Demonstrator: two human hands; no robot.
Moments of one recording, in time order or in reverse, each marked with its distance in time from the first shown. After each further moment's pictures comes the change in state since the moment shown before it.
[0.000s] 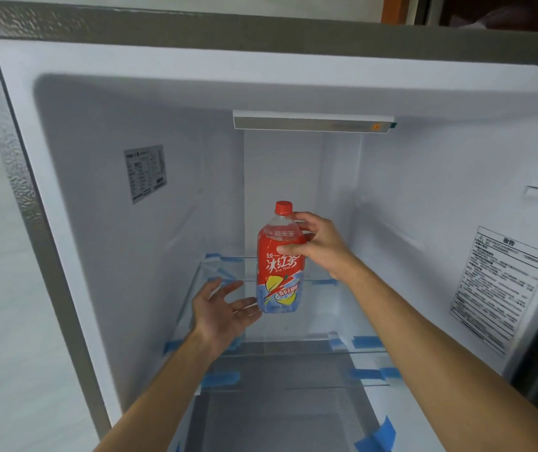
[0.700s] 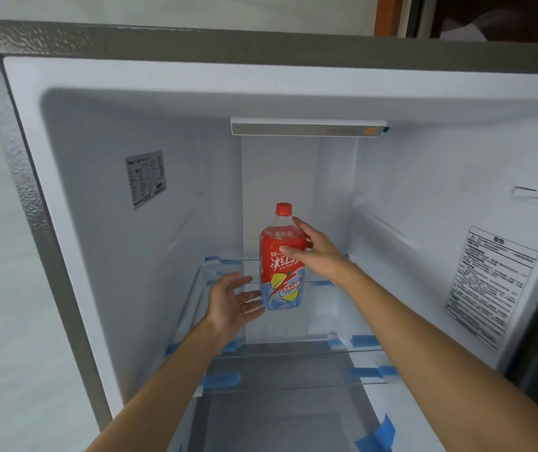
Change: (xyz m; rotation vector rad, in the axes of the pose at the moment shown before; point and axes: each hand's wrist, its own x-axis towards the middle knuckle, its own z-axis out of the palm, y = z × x) left_hand 0.000 0.004 0.022 0.326 0.010 0.051; right_hand 0.002 0.016 0.003 -0.112 -0.061 0.115
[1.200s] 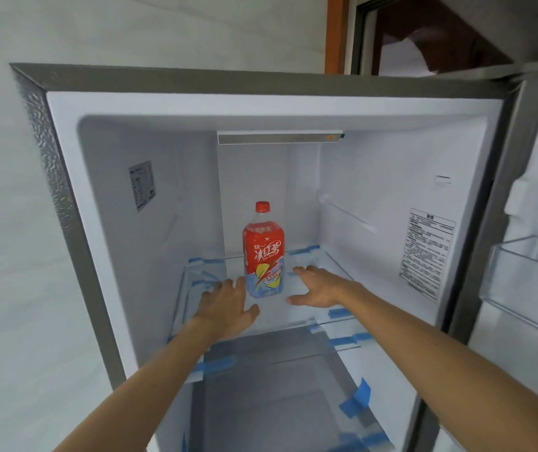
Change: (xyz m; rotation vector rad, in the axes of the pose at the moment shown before) left_hand -0.036 0.001 -0.007 1.934 -0.043 0.510; right_hand -0.088 0.009 -0.002 -0.938 -0.242 0.265
